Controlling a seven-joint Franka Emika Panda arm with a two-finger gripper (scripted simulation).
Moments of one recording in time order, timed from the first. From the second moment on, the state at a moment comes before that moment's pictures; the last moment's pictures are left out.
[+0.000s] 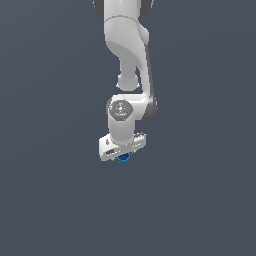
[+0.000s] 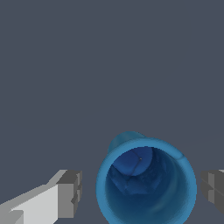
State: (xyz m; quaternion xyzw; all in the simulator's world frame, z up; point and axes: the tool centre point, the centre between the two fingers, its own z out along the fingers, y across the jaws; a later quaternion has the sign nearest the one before) arm 0.029 -0.021 0.063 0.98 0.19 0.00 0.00
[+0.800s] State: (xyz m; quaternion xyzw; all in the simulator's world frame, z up) arm 0.030 -0.021 0.041 0.98 0.19 0.00 0.00
